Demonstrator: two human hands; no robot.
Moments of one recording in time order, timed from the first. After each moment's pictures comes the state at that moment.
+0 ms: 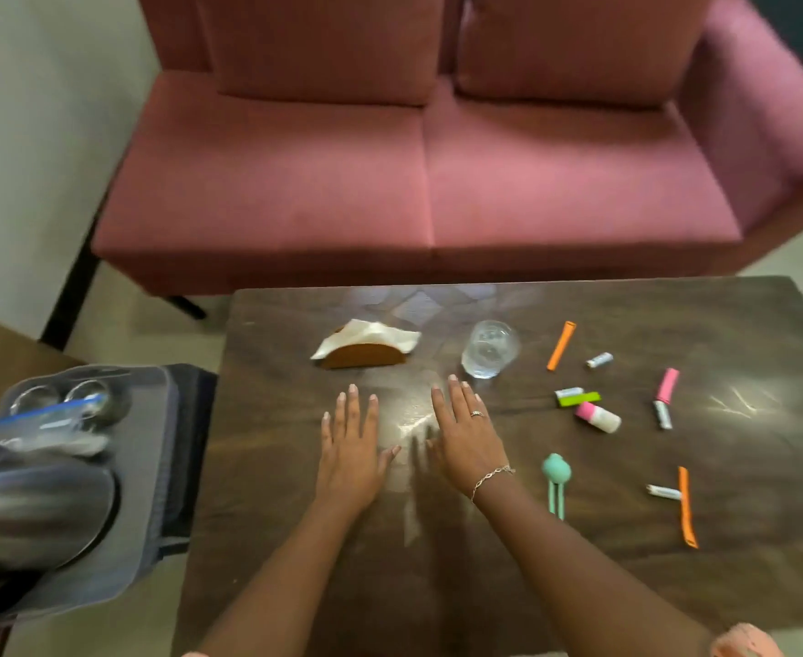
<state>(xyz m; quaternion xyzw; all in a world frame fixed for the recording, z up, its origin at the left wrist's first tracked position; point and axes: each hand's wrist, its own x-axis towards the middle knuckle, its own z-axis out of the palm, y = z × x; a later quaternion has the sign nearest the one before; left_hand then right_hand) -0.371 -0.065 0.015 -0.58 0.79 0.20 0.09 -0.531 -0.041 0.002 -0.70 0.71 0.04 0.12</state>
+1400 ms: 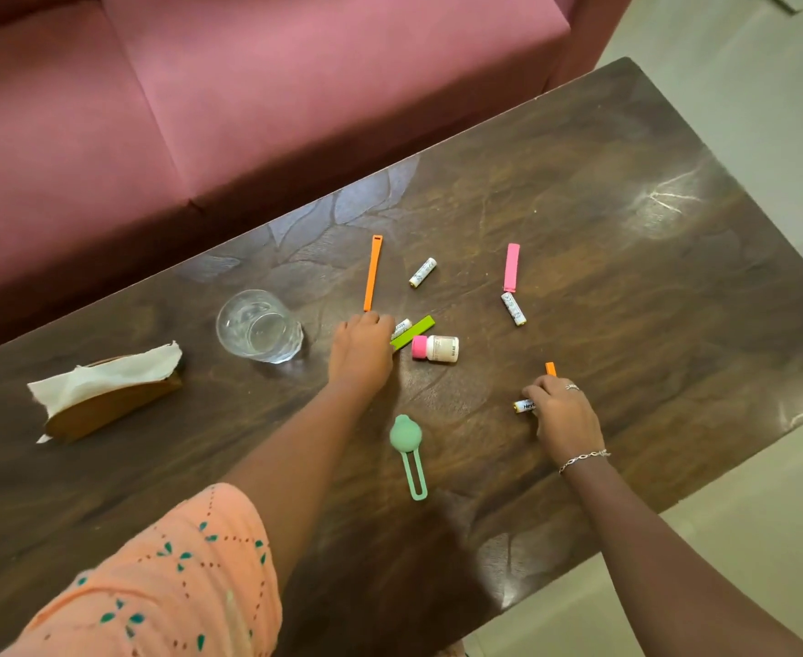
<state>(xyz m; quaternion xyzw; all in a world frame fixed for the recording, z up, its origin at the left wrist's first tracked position) -0.702 -0.098 -0.093 -0.36 0.91 0.15 0.10 -0.841 0.127 -0.131 -0.45 0.88 -0.07 0.12</state>
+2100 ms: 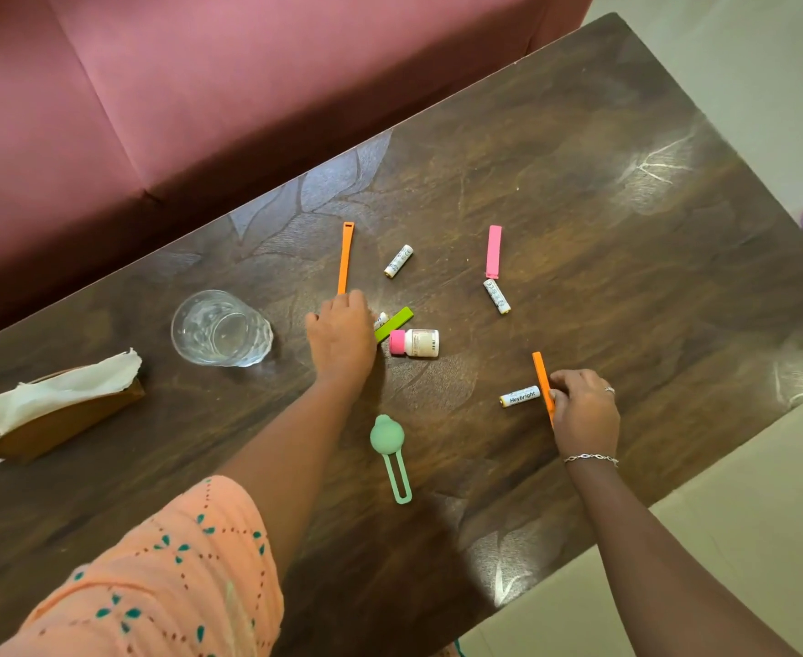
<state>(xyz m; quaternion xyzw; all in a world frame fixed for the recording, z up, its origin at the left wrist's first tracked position) -0.728 -0.098 -0.115 -0.45 0.88 0.12 0.07 -0.853 0.145 -0.136 -0.22 0.95 -0.18 0.12</state>
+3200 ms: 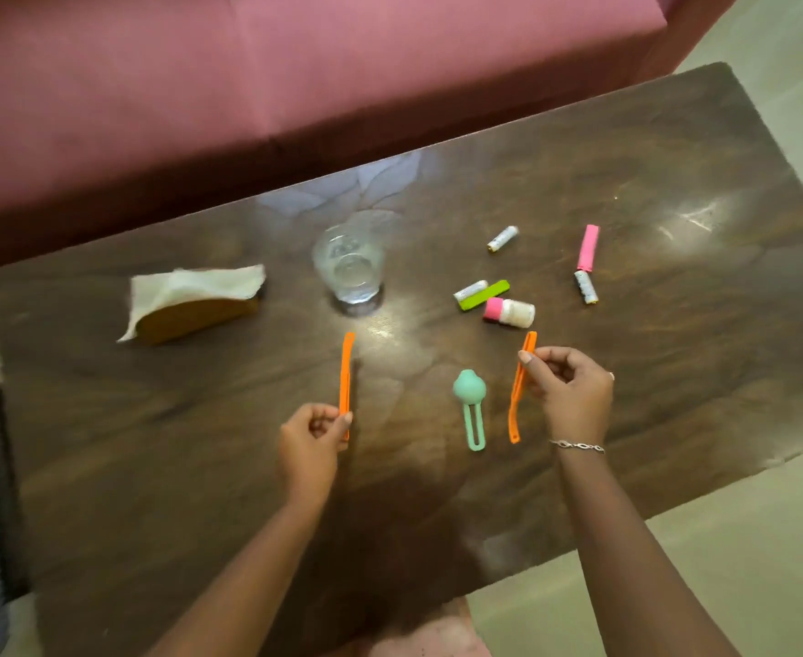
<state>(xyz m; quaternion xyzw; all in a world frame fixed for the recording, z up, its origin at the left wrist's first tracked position) -0.497 -0.028 -0.074 -0.68 0.50 0.52 -0.16 -0.727 0.059 -0.040 -0.08 0.83 -0.49 0.25</state>
